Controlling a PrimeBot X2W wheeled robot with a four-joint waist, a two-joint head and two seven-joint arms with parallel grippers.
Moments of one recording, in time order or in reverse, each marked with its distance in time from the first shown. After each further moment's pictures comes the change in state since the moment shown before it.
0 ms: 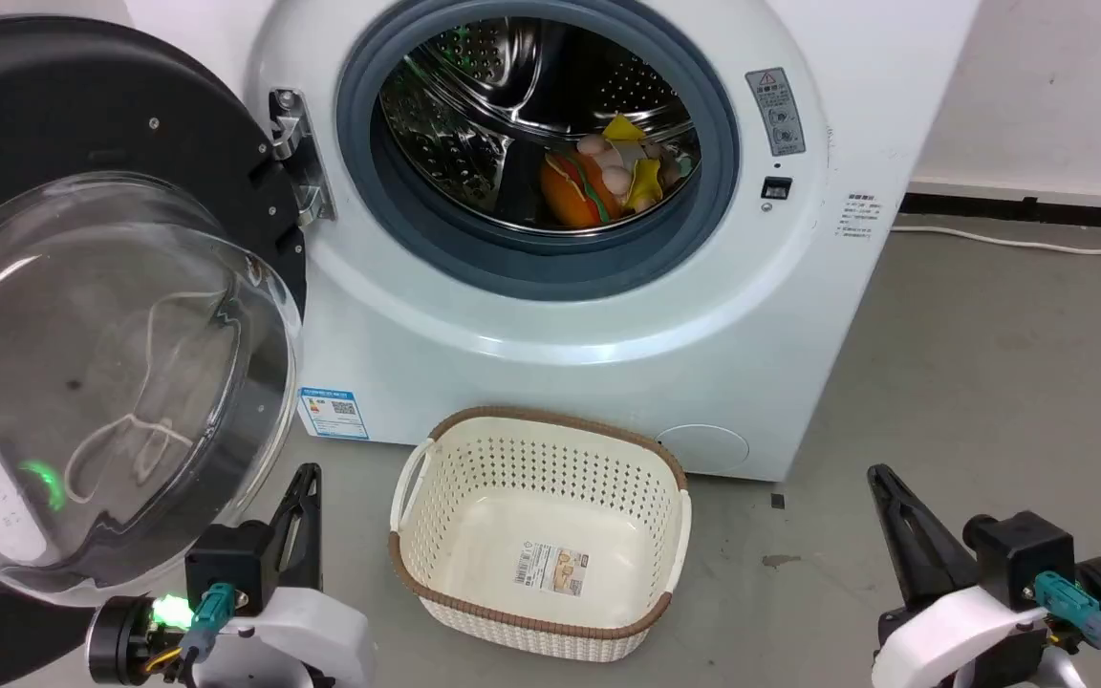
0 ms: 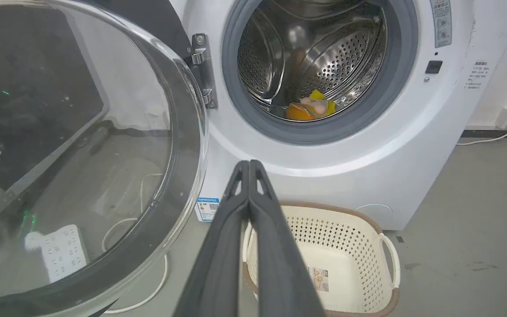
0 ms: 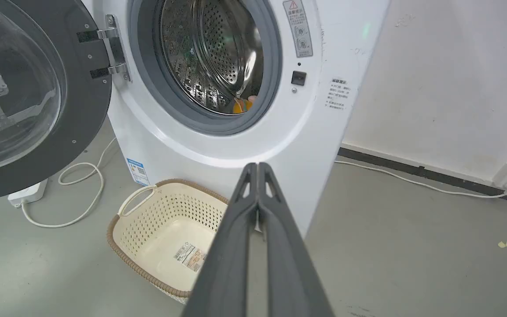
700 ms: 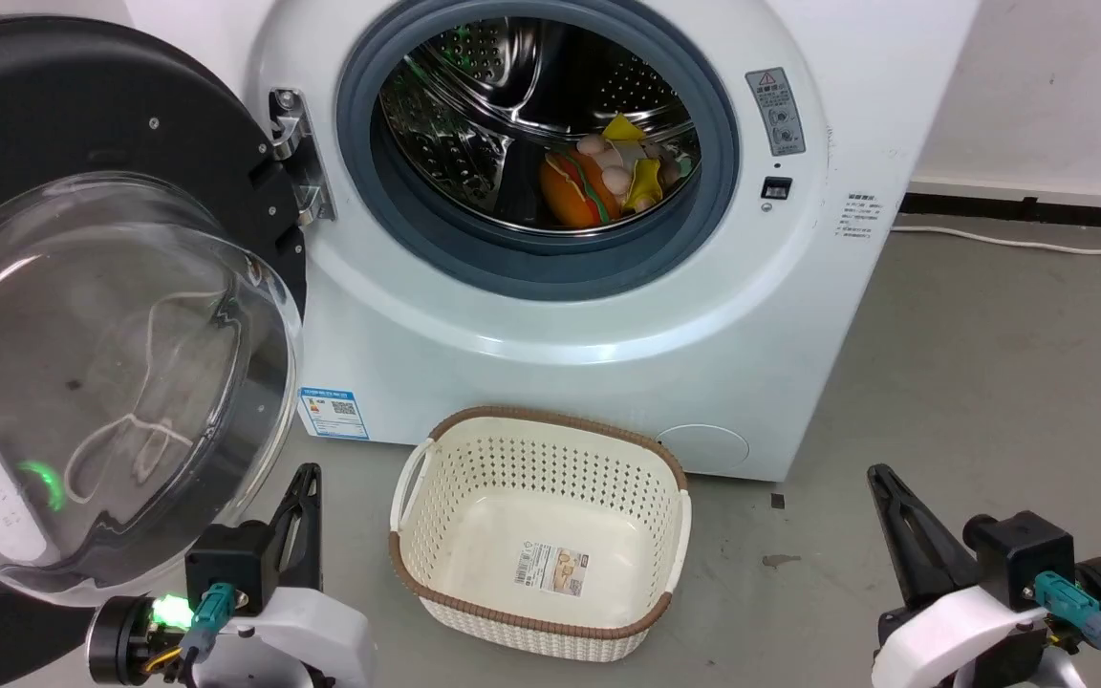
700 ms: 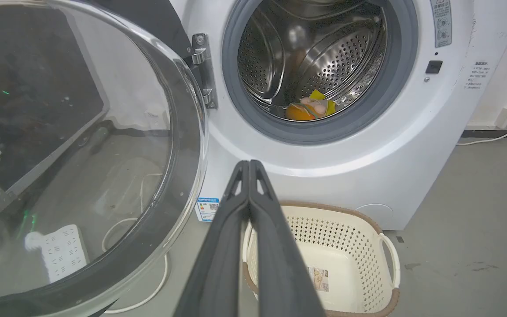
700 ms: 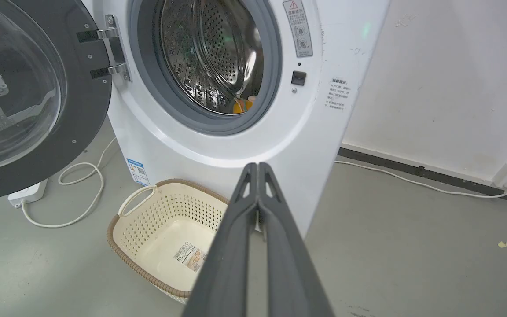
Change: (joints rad) left arm 0.000 0.000 0.000 0.000 0.000 0.000 0.000; right arm 0.000 0.000 0.000 0.000 0.000 0.000 0.000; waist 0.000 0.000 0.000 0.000
